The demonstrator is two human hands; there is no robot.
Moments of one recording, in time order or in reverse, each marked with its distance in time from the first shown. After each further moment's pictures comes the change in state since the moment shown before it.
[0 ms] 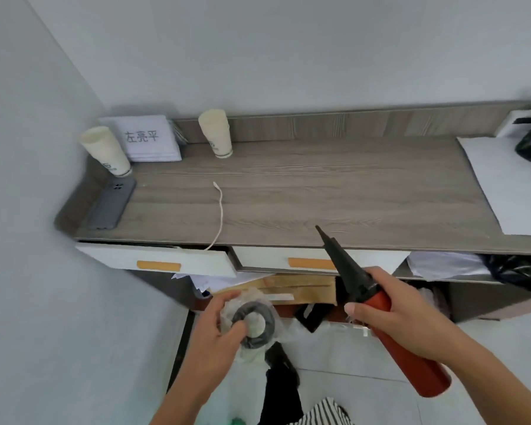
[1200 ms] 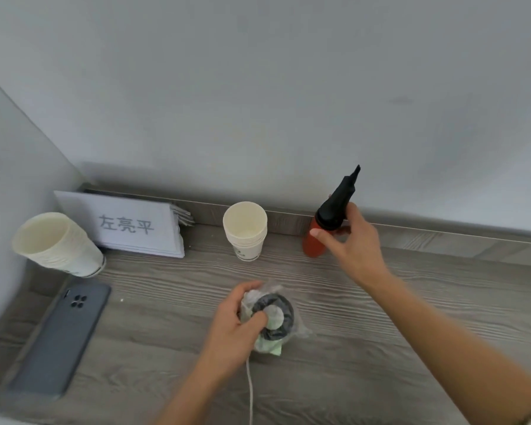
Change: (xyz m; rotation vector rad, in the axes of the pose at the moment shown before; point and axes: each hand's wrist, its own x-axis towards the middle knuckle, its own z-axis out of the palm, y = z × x) left_hand 0.345 0.088 -0.060 -0.171 -0.071 0.050; right_hand 0.434 -0.158 -0.032 -0.047 0.476 -0.290
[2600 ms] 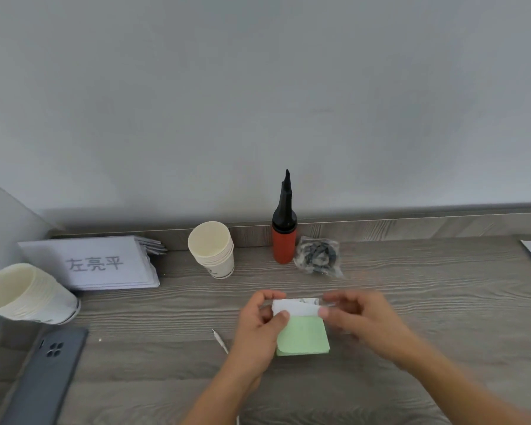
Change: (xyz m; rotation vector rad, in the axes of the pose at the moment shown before) left_hand -0.004 0.021 0.066 -0.249 -0.162 -0.110; right_hand -0.113 0.016 -0.059 0.323 -0.320 0.474
